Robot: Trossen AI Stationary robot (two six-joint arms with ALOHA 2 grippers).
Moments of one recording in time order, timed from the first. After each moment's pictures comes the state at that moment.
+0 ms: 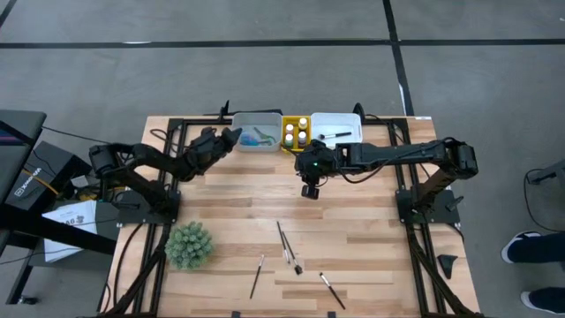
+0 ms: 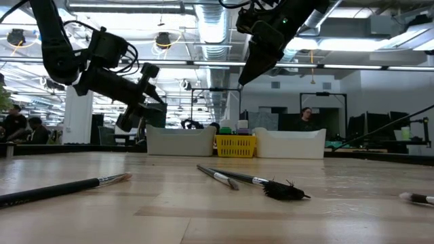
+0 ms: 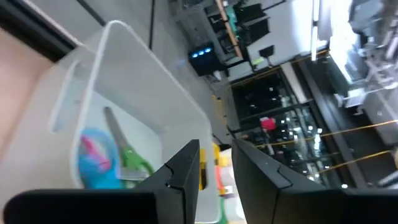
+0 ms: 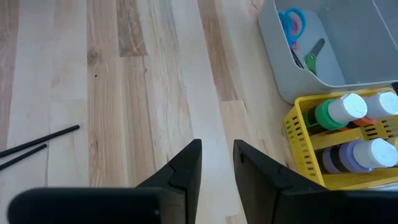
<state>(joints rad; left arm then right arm) 0.54 1.49 0.29 1.05 -0.39 -1.24 -0.09 1.59 1.23 -0.51 0.18 -0.03</state>
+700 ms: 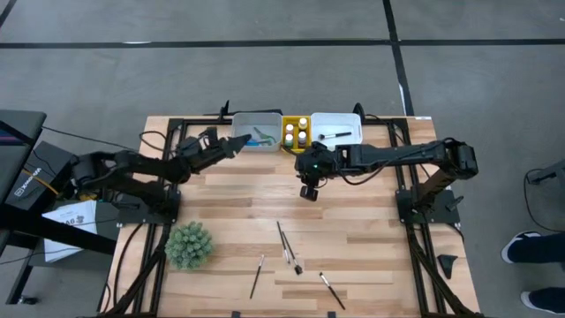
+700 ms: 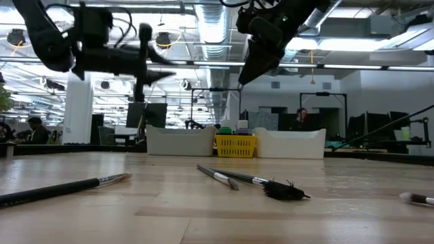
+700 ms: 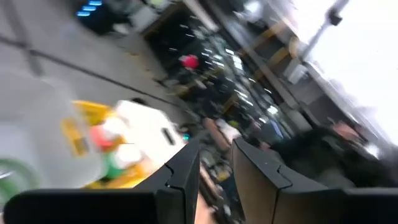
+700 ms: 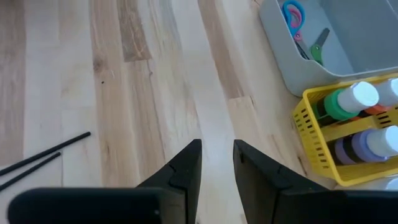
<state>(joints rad) 0.46 1.30 0.29 1.12 -0.05 -0.92 -0.07 1.59 1.23 -0.52 0.18 0.05</state>
